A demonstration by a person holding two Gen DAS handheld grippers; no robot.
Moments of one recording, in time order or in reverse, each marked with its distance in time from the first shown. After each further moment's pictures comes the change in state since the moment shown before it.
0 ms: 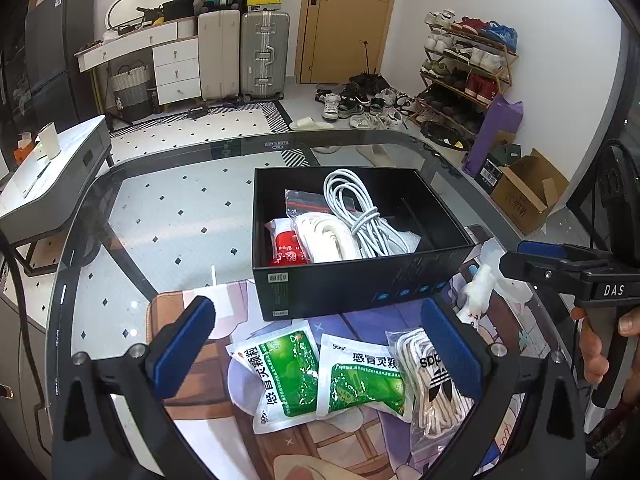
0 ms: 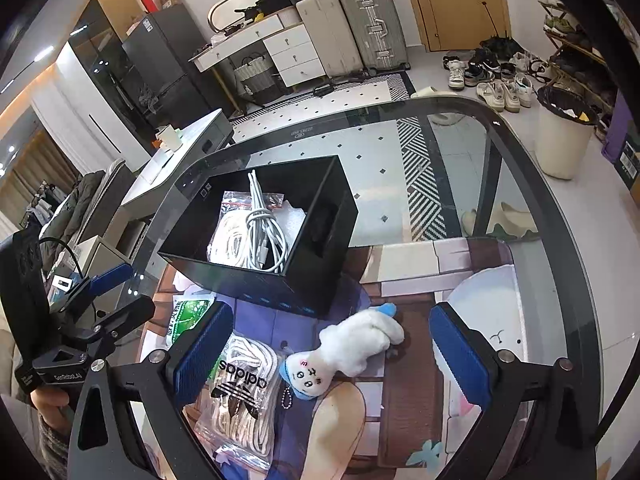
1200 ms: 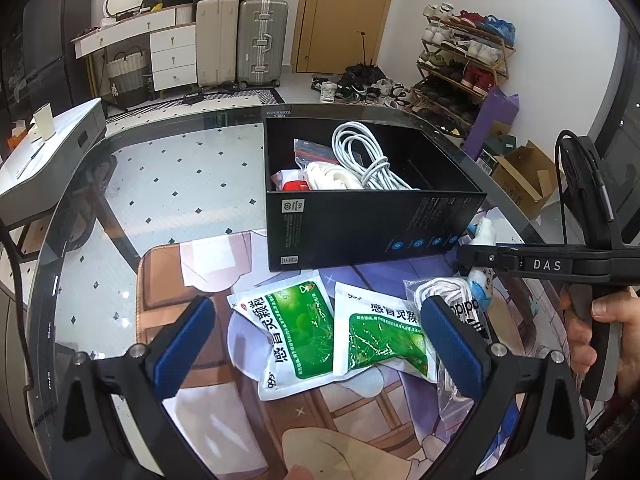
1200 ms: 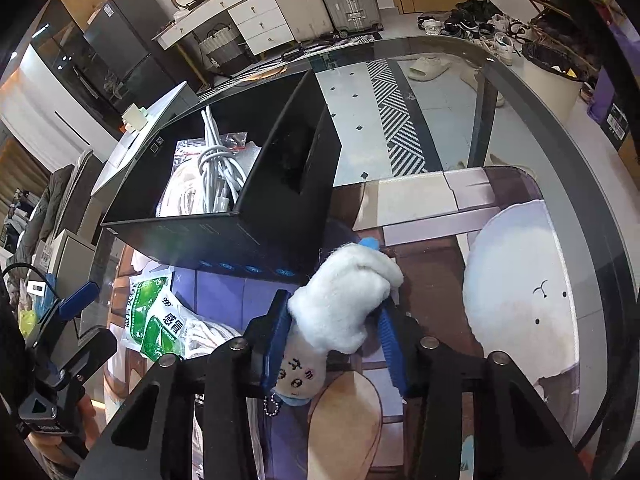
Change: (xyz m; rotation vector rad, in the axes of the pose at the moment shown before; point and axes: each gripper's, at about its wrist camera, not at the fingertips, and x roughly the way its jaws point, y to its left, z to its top) left arm 0.008 0.015 -0.036 -0.010 0.029 -0.035; right arm 0.056 0.006 -0.021 0.053 0.120 -0.087
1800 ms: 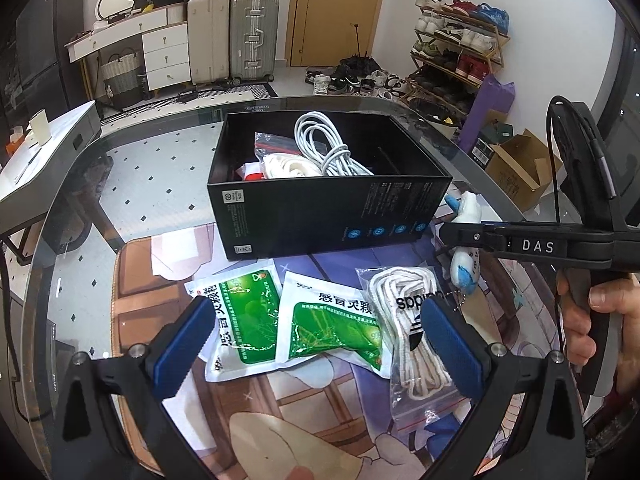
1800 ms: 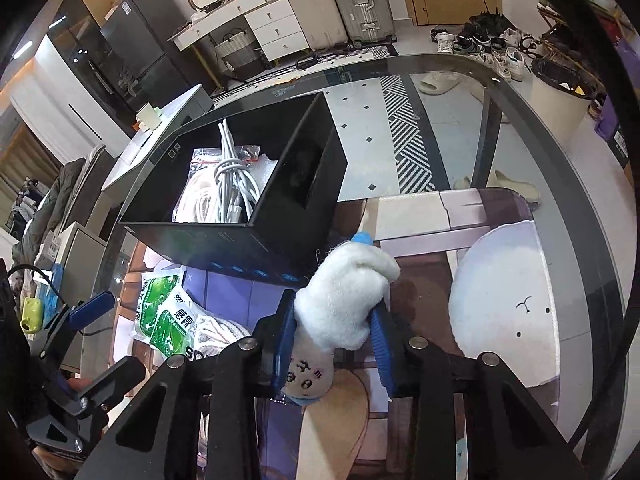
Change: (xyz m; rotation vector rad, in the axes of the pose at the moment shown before) left arm -0.001 -0.039 -0.003 0.022 0.030 0.012; right arm -0.020 -0.007 0.004 -0.042 -0.041 0.032
